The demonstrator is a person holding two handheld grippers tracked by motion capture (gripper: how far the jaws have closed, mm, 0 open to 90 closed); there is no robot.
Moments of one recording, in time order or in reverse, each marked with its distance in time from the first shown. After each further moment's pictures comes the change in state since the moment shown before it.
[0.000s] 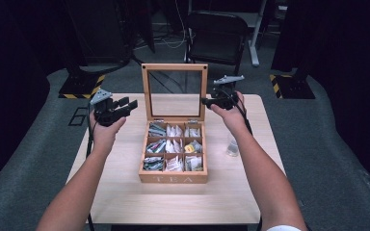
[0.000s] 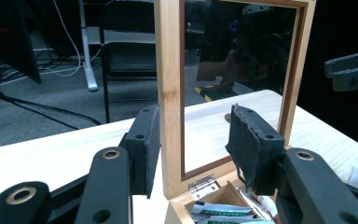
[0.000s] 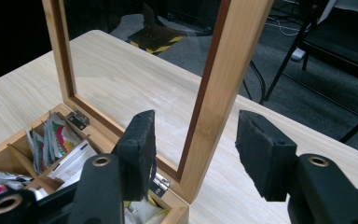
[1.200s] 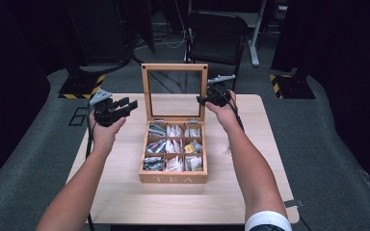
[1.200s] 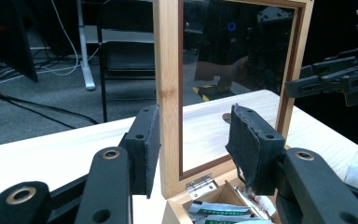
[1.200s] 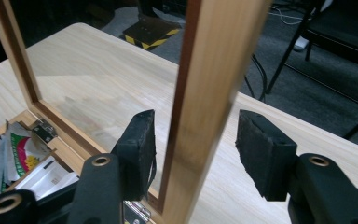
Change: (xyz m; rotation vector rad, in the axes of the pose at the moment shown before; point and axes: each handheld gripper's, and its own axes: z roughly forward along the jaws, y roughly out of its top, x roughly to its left) left arm 0.001 -0.001 -0.001 0.006 -0.008 0.002; right arm -0.014 -0.002 0.049 0.027 0.001 0.012
